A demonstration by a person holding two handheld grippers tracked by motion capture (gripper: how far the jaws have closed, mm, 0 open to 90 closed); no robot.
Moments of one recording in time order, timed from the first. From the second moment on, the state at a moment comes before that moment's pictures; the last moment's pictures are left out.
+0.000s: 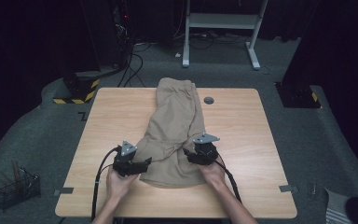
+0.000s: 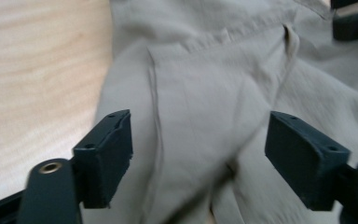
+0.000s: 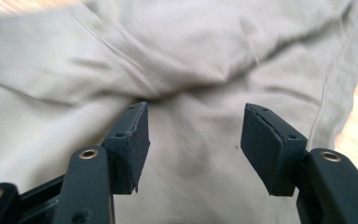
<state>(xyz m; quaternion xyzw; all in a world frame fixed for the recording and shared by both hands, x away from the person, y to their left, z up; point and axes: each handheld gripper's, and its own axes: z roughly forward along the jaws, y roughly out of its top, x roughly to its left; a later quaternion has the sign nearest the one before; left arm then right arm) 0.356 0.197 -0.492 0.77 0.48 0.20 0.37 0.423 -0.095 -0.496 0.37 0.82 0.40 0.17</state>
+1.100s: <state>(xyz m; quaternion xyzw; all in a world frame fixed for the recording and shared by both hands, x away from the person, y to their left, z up) 0.364 0.187 -0.527 0.76 0.52 0.22 0.32 0.438 -0.096 -0.503 0.31 0.85 0.41 0.12</state>
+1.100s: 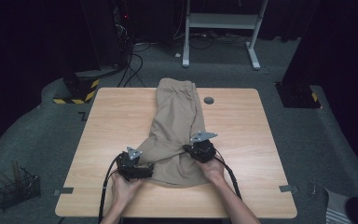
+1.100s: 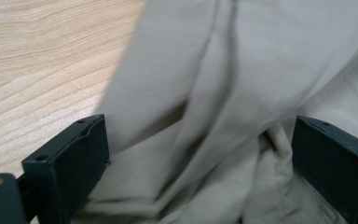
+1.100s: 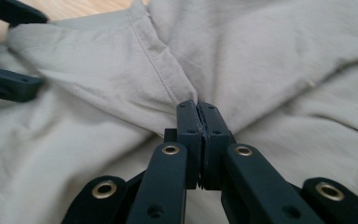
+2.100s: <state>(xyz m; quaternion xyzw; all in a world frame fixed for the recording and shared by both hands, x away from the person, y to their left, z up) 0.416 0.184 -0.528 0.76 0.51 0.22 0.33 0.460 -0.125 -0.524 0.40 0.82 0.36 0.18</state>
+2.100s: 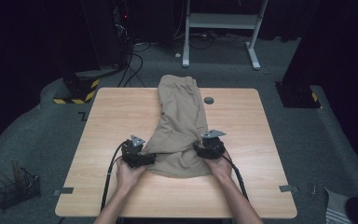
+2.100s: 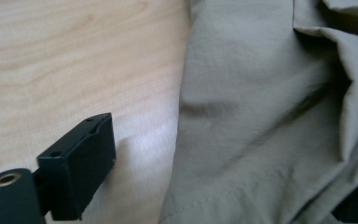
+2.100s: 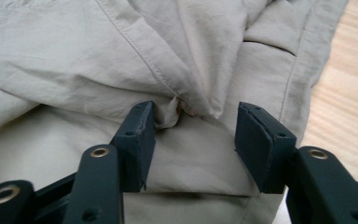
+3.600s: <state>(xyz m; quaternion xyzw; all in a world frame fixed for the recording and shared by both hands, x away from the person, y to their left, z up) 0.395 0.197 -0.528 0.76 0.51 0.22 0.34 0.442 -0.131 -0.499 0.34 0.84 0.39 0.14</state>
